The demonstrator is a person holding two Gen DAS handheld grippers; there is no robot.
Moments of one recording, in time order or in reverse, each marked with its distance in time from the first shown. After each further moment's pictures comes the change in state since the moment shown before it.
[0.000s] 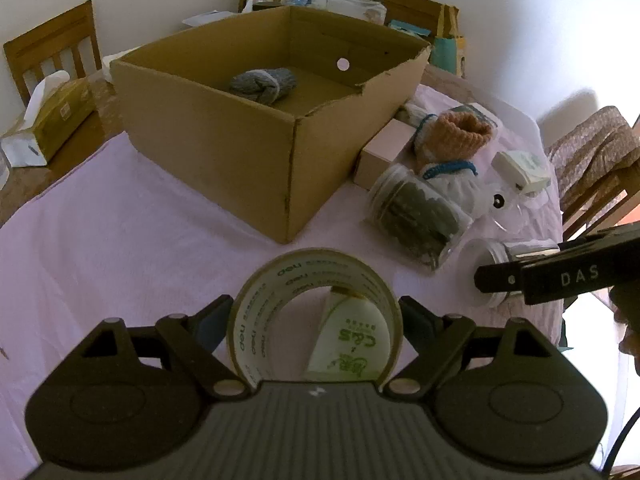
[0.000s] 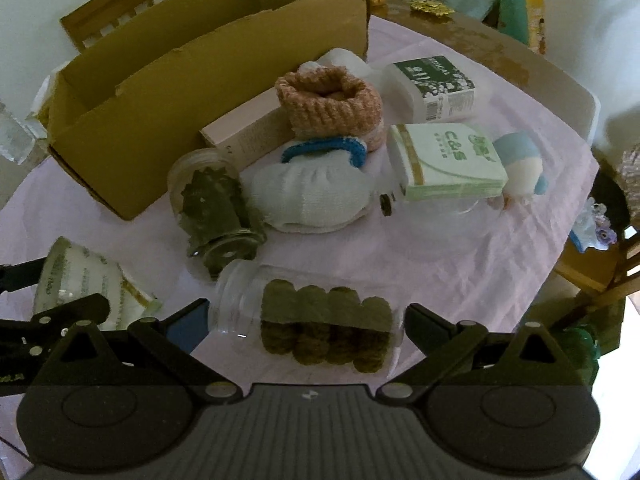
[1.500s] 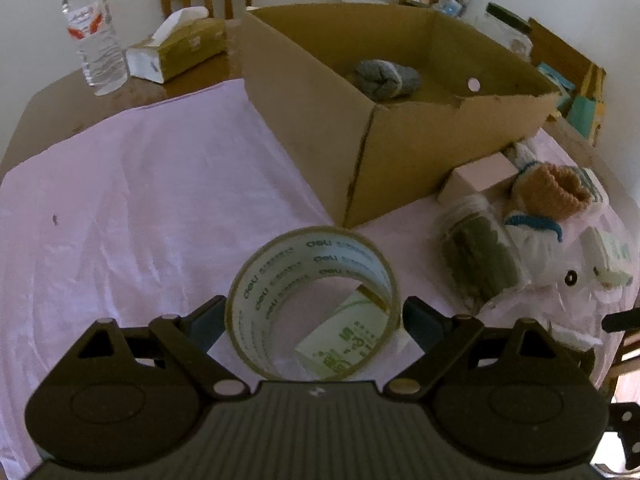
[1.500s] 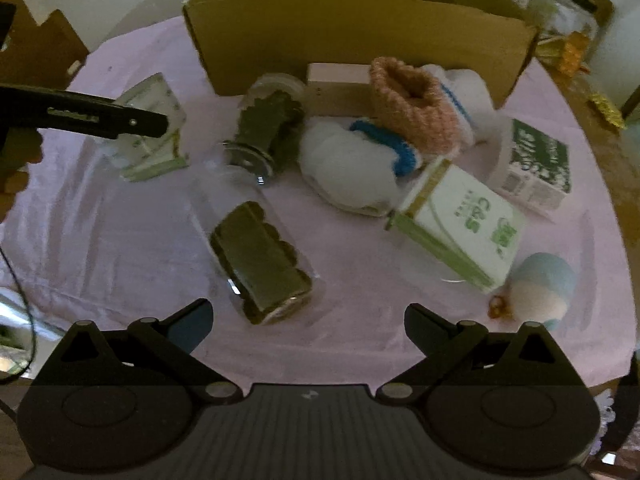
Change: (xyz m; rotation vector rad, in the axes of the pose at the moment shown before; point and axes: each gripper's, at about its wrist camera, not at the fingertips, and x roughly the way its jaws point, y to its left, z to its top) left arm 0.006 -0.026 0.003 -0.396 0.029 0.324; right arm -0.004 -0.058 0.019 -0.701 0.139 0.313
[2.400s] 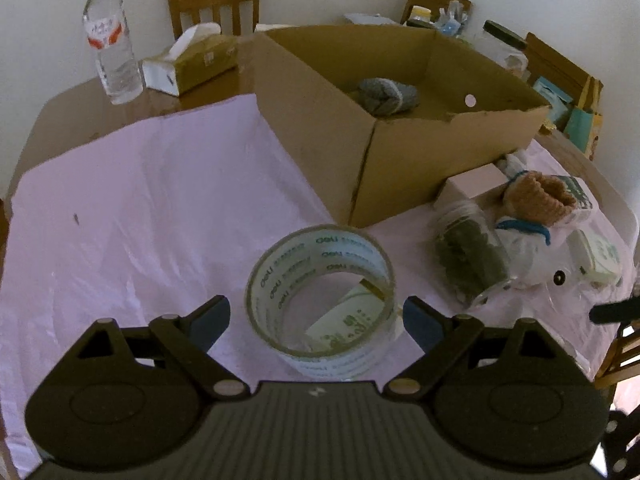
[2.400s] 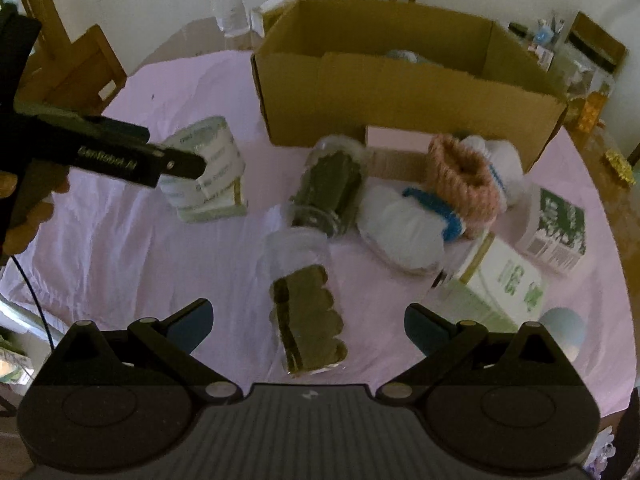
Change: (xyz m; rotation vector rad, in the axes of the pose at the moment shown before) left arm -0.021 0.005 -0.011 -0.027 -0.050 0.002; right arm -0.013 0.041 0.011 -0.067 -0.098 -0.011
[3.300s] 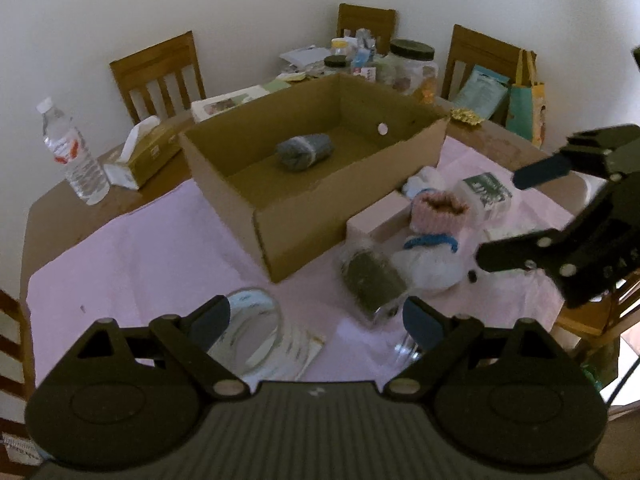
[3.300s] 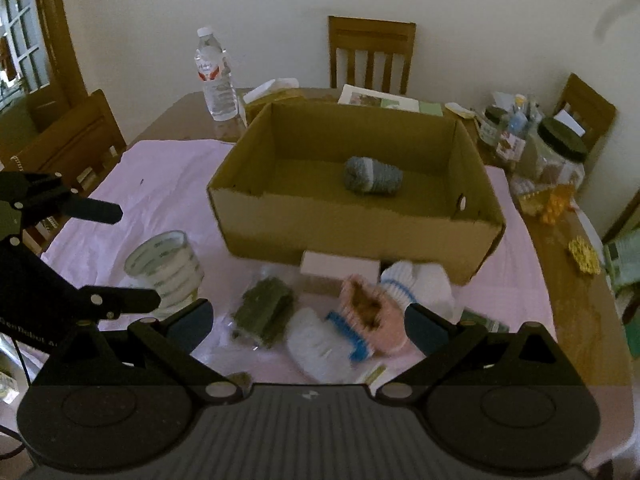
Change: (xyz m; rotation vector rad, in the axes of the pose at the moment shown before) left arm -0.074 -0.073 0.013 0.233 -0.096 0.001; right arm -0.059 -0.055 0.058 -0.037 -0.198 0.002
